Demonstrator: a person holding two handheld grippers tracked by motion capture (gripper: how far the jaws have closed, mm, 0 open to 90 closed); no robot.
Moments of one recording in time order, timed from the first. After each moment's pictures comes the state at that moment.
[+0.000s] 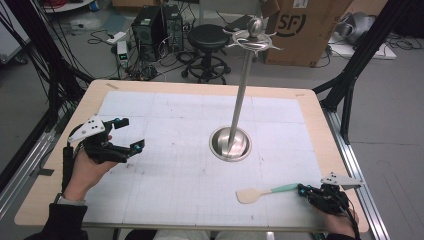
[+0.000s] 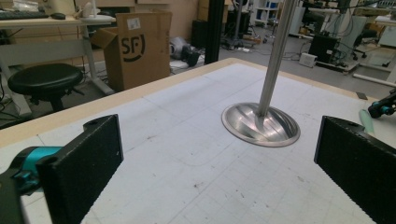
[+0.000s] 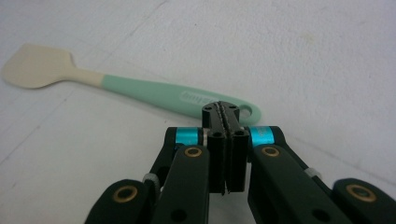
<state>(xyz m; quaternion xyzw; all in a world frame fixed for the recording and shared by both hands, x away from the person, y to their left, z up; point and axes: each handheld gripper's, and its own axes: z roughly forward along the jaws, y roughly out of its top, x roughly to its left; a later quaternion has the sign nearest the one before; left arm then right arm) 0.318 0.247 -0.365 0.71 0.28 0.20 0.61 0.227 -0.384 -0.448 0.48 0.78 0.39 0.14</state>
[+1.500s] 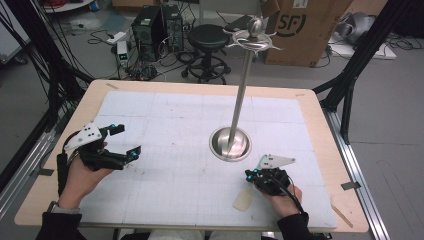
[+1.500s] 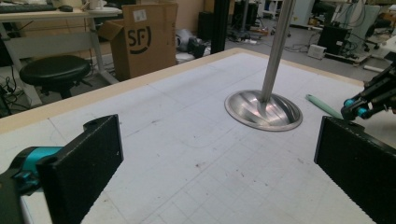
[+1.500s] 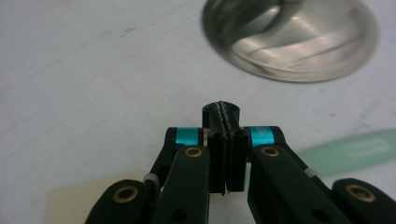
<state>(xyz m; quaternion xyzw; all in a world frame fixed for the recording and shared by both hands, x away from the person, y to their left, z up) 0.302 0.253 -0.371 0.72 0.29 0.21 0.60 0.273 -0.237 -0.435 0.35 0.84 0.39 0.14</state>
